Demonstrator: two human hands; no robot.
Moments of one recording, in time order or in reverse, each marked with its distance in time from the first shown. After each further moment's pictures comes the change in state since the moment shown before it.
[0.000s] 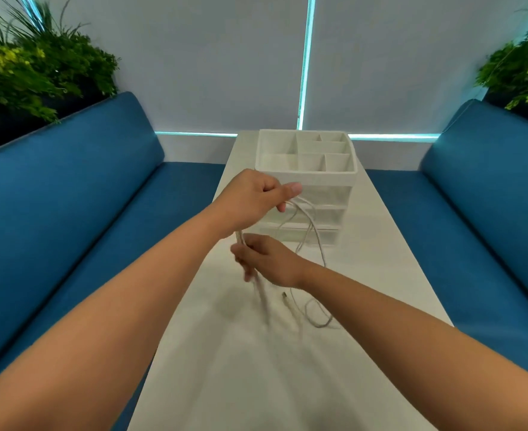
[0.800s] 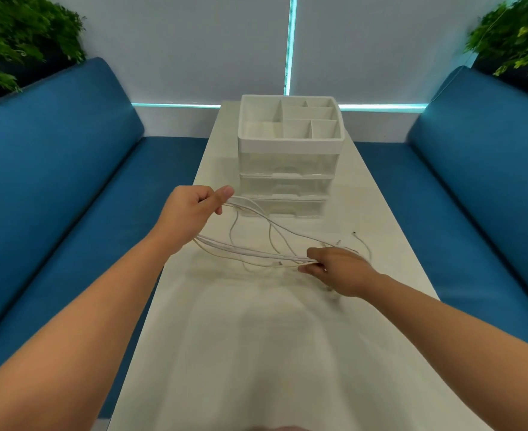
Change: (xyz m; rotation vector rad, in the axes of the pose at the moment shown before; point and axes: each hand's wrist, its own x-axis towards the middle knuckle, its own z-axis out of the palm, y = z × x) left_hand -0.038 -0.085 0.002 -0.009 0.199 -0.112; right_hand -0.091 0.112 -0.059 -0.866 0.090 0.203
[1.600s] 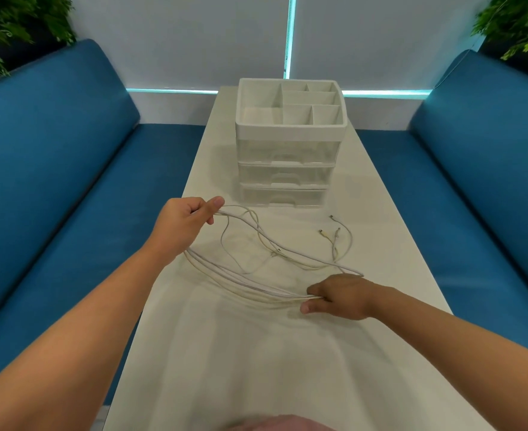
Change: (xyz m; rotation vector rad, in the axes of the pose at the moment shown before) left_hand -0.011 -0.038 0.012 -0.008 -0.005 -0.128; right_hand -0.027 0.001 0.024 -0.030 -0.485 -0.101
